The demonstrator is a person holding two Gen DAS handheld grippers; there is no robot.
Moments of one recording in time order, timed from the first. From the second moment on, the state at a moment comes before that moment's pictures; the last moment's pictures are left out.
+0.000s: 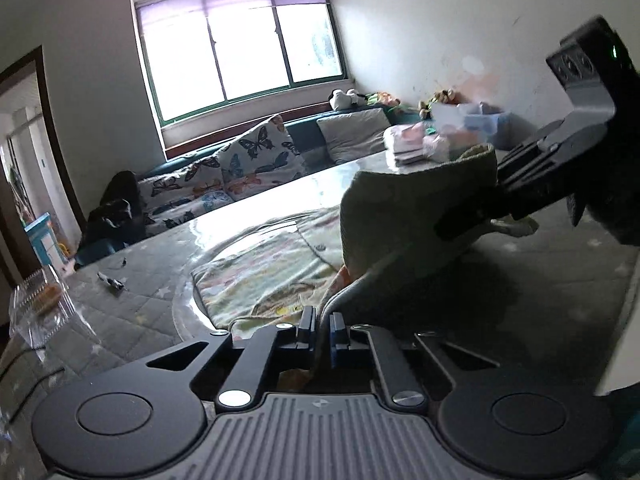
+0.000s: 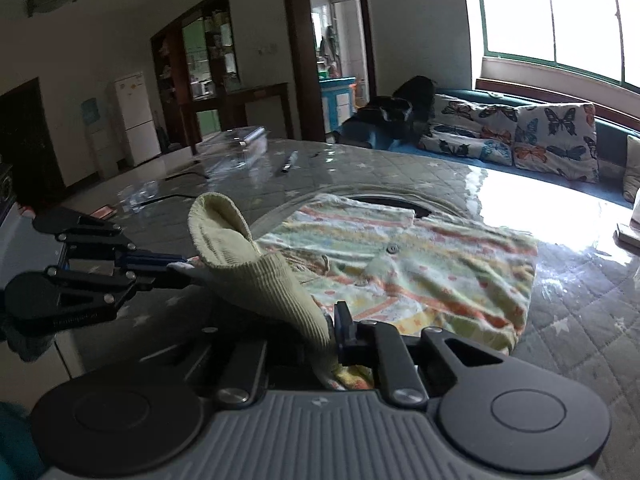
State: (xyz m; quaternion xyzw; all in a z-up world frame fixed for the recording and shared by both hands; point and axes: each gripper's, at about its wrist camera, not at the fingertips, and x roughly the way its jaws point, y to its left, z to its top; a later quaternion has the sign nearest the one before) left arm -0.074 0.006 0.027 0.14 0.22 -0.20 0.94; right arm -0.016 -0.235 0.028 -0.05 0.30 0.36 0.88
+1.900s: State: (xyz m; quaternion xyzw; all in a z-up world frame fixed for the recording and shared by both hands) left arm 0.106 0.022 0.020 -0.01 0.34 -0.14 0.93; right arm 0.107 -0.267 -0.022 -0.01 0.35 0.23 0.91
